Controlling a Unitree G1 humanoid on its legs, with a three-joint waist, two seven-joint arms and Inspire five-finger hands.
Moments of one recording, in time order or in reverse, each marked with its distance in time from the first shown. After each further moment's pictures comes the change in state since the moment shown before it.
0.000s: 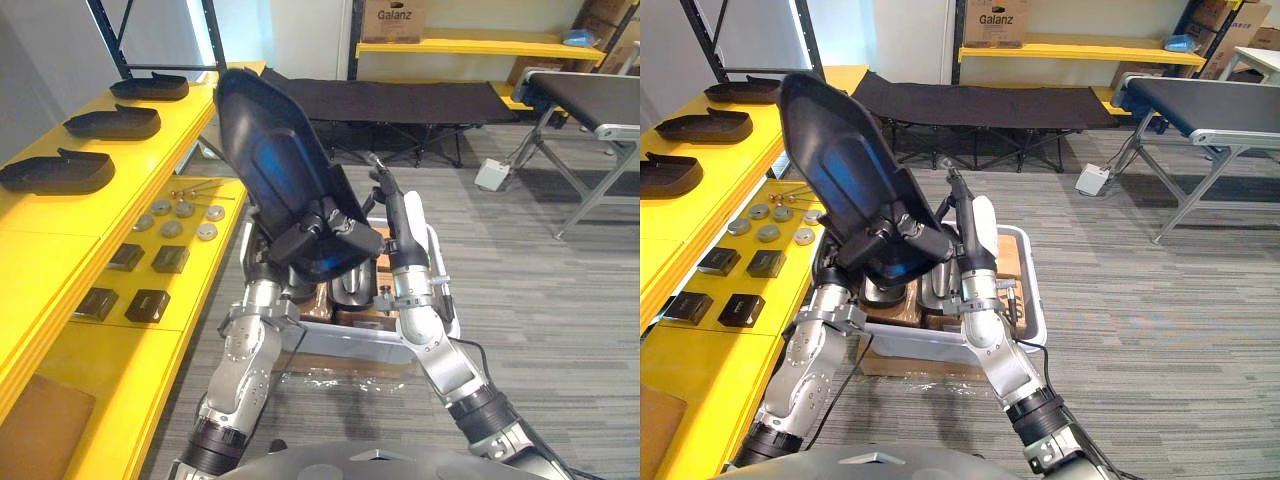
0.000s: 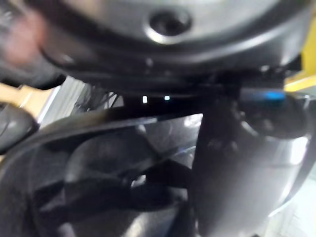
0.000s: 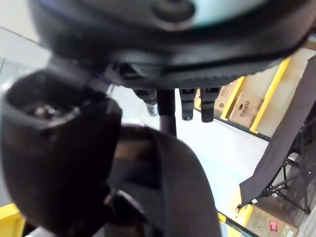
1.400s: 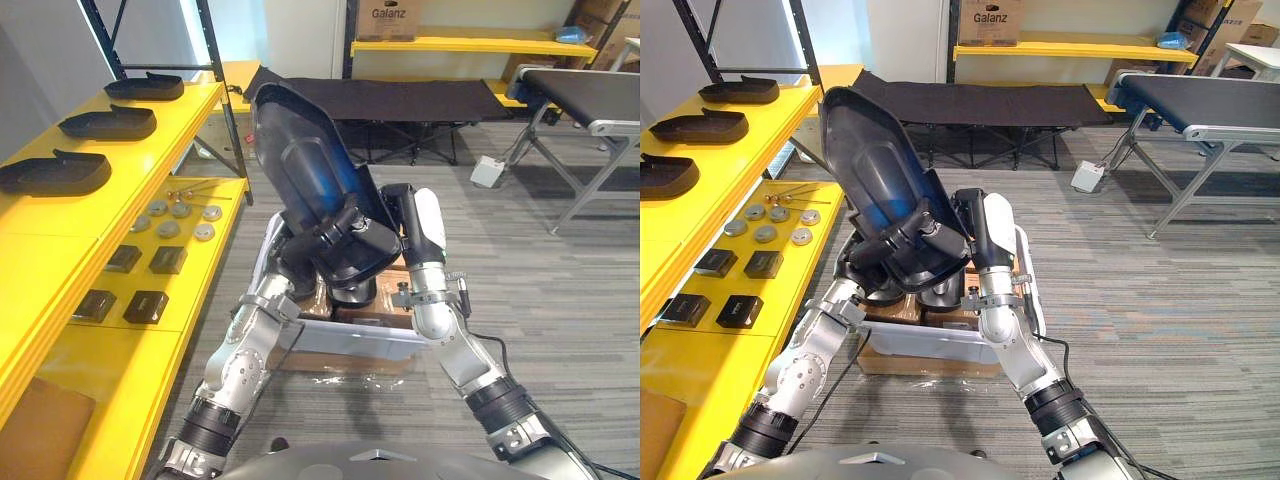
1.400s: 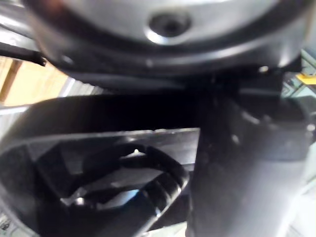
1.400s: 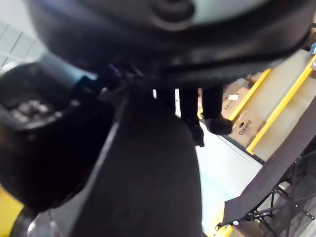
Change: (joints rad) left arm -0.089 0.090 -0.068 0.097 -0.508 0.156 -0.346; right arm -0.071 -0.099 -0.043 0.086 -0.098 0.017 -0.031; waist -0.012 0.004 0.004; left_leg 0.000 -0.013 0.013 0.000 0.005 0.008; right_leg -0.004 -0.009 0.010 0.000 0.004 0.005
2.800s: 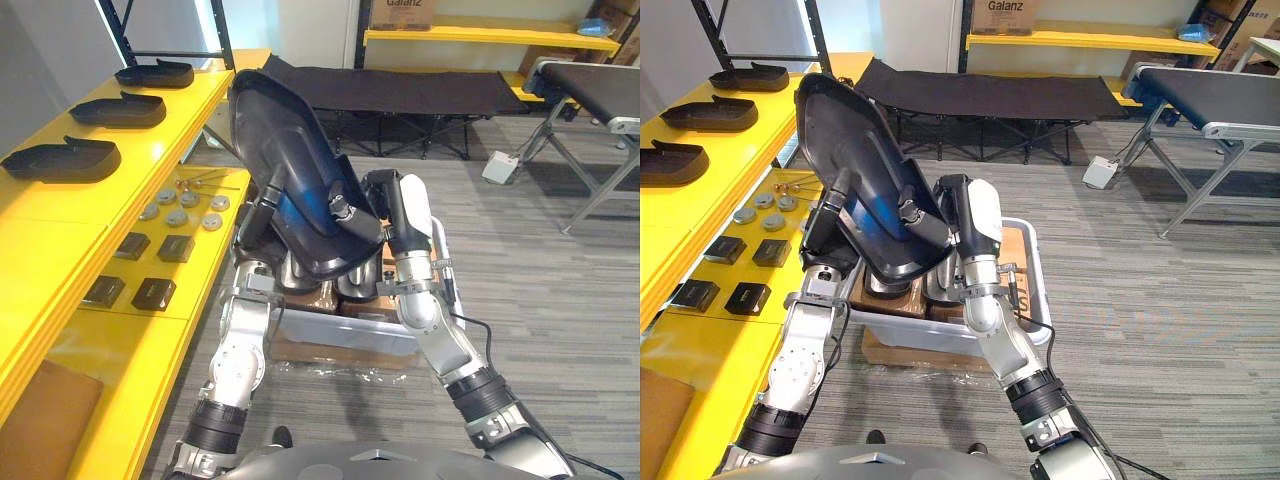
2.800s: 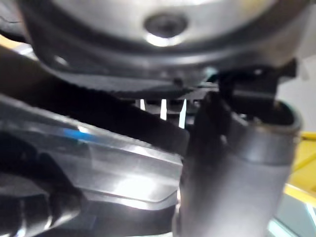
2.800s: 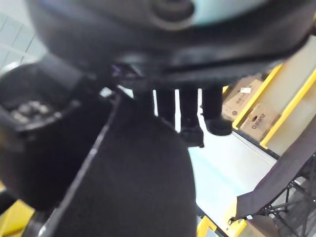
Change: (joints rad) left arm 0.002 -0.128 0.119 -0.079 -0.293 -0.241 0.217; right arm -0.043 0.122 -0.041 0.001 -0.106 0.024 0.018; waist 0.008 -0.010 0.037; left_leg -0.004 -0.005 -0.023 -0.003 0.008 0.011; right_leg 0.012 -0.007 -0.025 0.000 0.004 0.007
